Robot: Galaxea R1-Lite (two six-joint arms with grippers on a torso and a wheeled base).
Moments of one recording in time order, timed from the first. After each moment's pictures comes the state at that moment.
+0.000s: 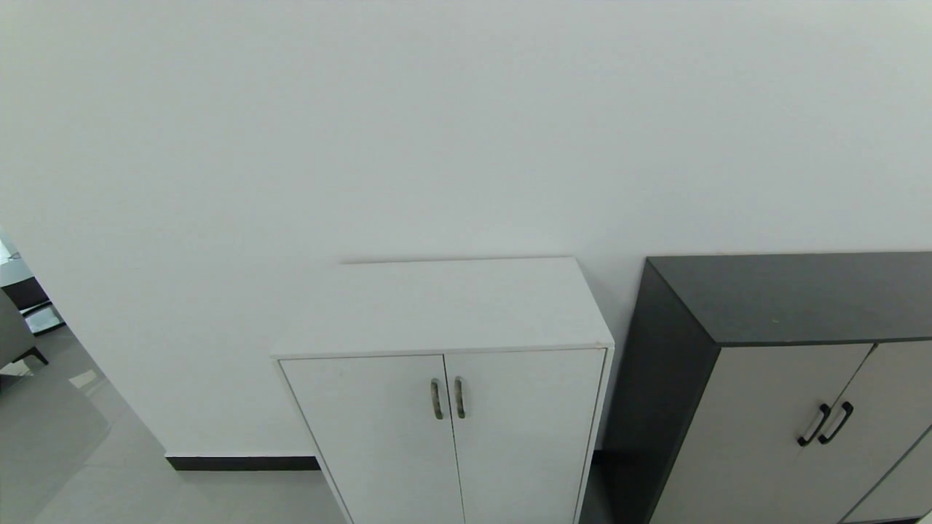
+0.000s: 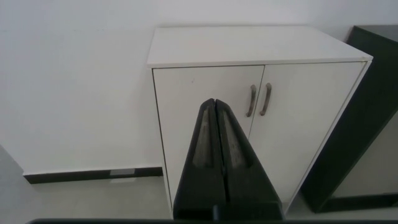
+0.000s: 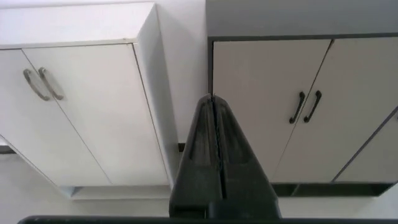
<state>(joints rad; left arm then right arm) 0.00 0.00 0.00 0.00 -0.02 0.00 0.07 0.09 -0.01 0.01 -0.10 0.01</state>
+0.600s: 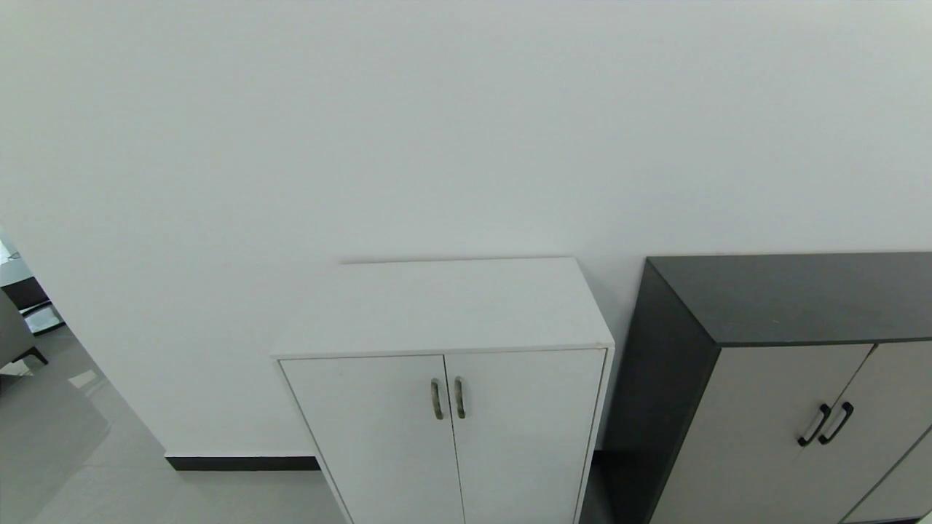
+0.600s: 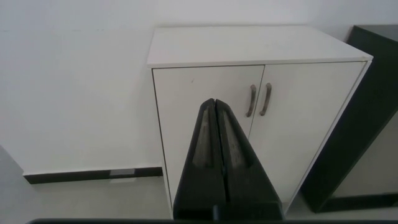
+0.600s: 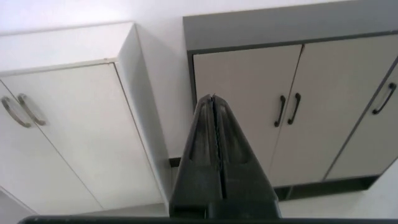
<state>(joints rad) 0.00 0.00 0.00 0.00 -0.02 0.00 0.00 0.00 0.00 0.00 -0.06 0.04</state>
